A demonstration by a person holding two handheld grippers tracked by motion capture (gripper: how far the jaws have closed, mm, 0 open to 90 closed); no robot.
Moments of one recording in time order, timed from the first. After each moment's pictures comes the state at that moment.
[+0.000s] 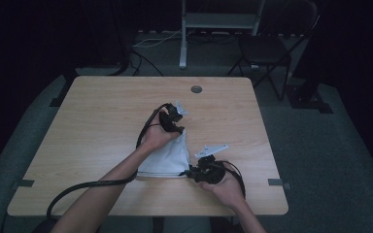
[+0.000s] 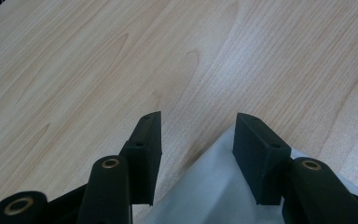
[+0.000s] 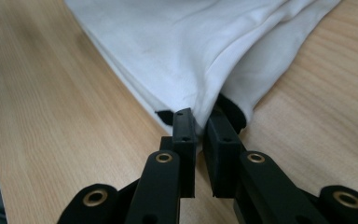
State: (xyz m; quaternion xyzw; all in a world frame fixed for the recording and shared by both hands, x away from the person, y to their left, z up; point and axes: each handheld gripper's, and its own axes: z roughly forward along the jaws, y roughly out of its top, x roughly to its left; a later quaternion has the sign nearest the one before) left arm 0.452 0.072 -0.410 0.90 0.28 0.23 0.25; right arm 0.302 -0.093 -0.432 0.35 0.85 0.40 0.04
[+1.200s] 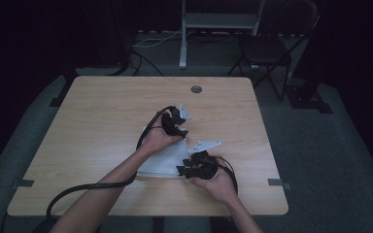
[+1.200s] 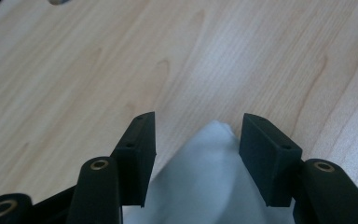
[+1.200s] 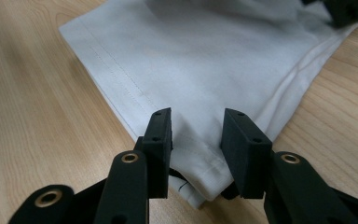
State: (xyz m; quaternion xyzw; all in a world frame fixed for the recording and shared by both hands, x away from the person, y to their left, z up) left arm 0.444 0.069 -0.403 0.91 0.24 0.23 0.26; right arm 0.314 -0.074 -0.430 0.35 0.84 0.41 0.06
